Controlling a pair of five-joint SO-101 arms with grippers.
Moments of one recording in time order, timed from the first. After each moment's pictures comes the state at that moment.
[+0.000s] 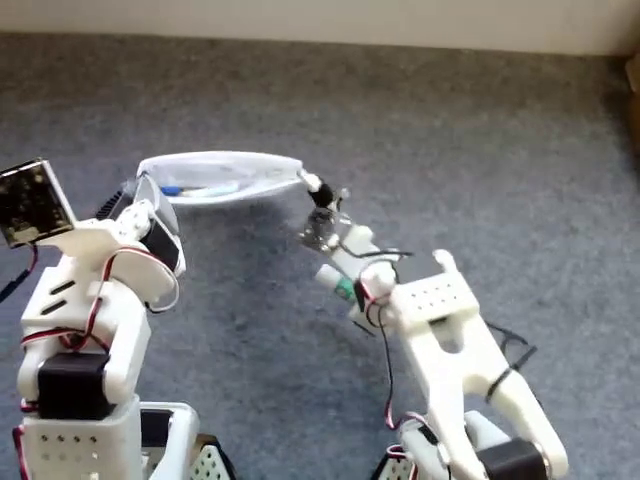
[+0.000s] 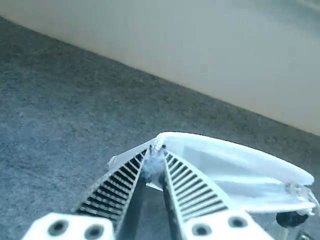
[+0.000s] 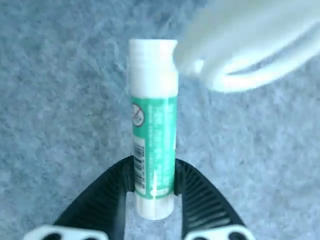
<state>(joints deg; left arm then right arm) -5.8 -70.1 42.8 55.7 25.5 -21.9 -28.3 51.3 59.9 41.8</state>
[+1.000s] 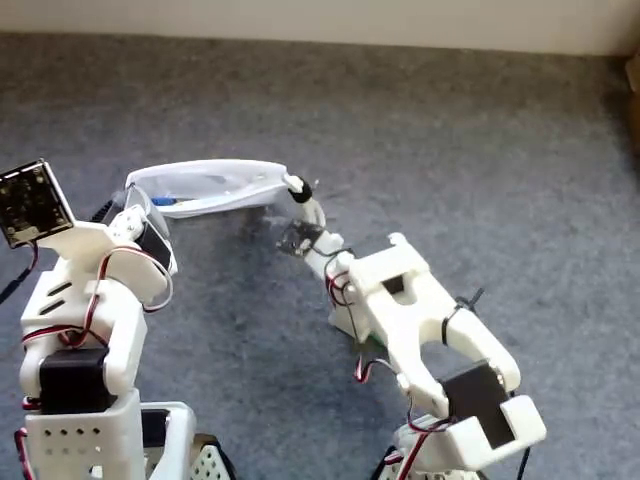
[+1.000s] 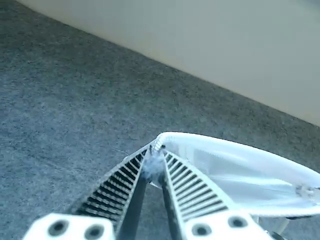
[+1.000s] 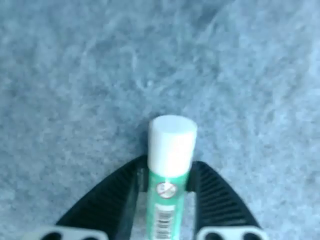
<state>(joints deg) -9.7 -70.3 45.2 55.8 24.7 -28.7 -2.0 39.6 58.8 37.7</state>
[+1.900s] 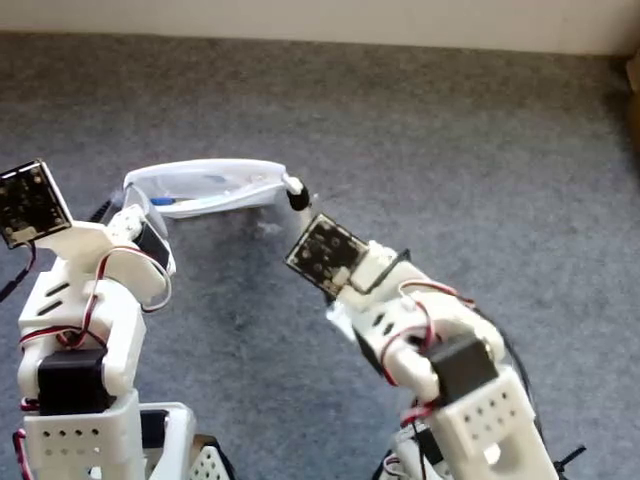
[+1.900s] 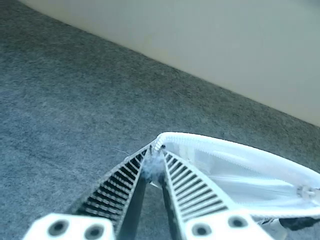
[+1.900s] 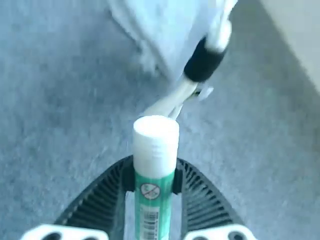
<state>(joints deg) -10.2 -70.3 45.2 55.8 24.7 -34.6 -63.7 46.0 60.4 31.3</state>
